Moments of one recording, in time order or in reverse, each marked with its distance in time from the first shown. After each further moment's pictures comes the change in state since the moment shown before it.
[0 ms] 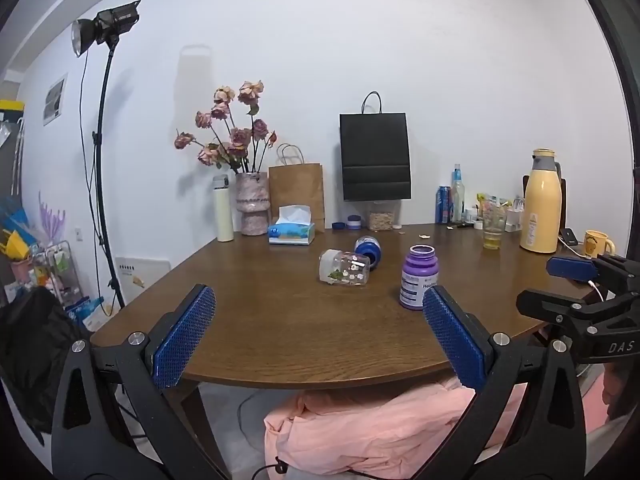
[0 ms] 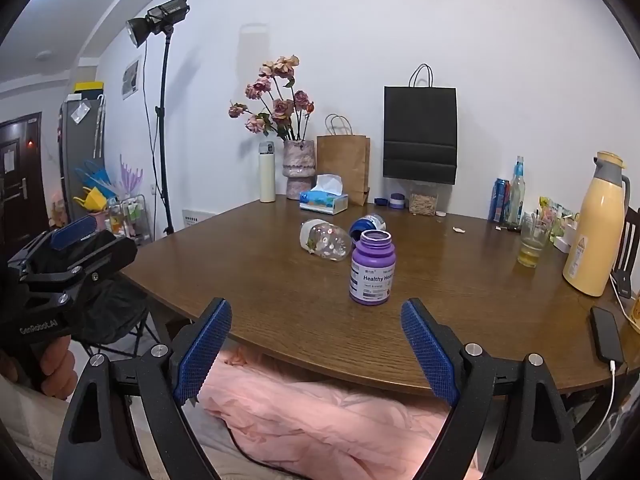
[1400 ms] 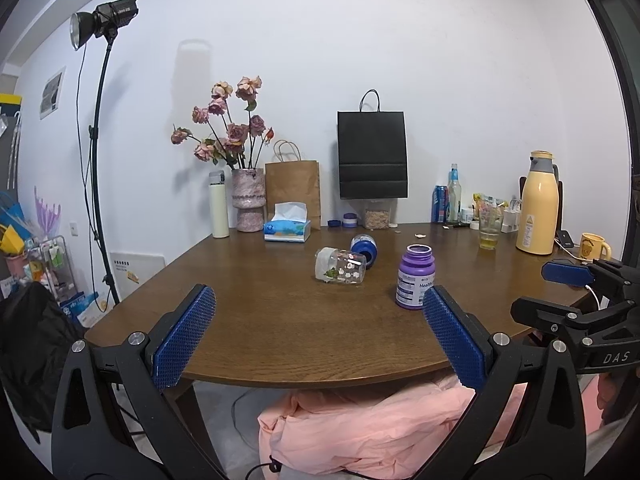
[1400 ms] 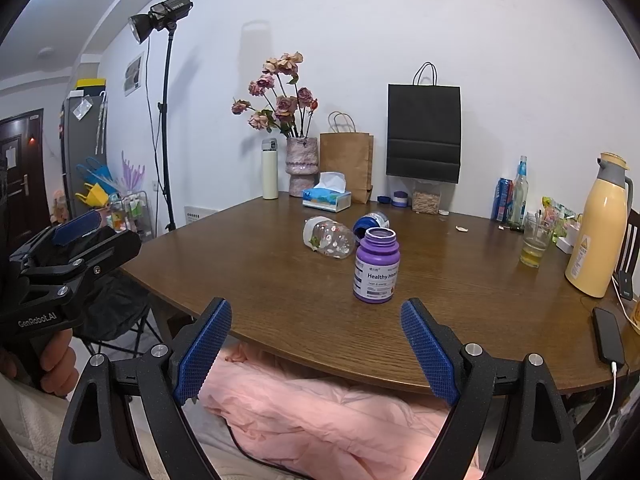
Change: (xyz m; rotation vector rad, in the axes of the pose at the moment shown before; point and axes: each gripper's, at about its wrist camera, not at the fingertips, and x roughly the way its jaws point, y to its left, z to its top) left arm 0.006 0.002 0.001 -0.021 0.019 -0.021; right arm 0.004 0.006 -0.004 -0.019 0.024 0.003
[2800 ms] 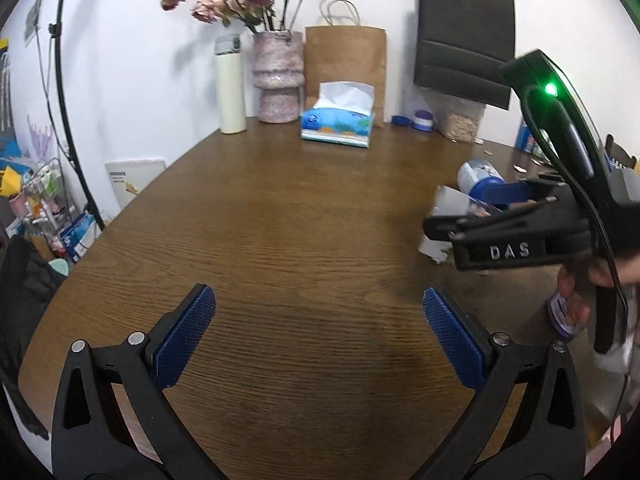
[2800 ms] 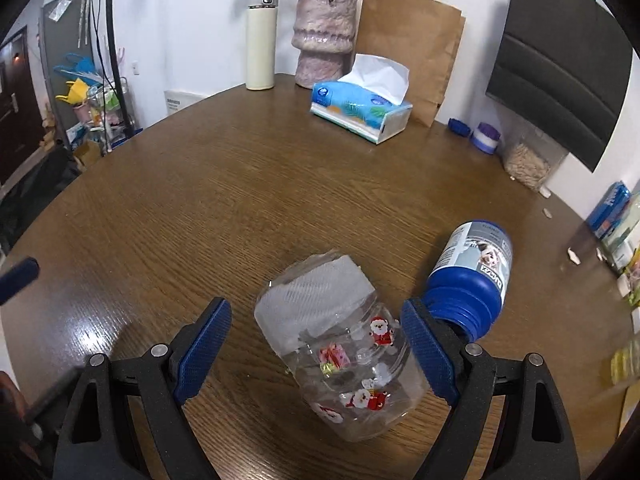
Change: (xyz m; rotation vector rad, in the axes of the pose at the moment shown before) left arm 0.282 0.086 -0.004 -0.097 0.459 0.091; right arm 0.414 -0.010 0.113 -0.133 0.510 0.082
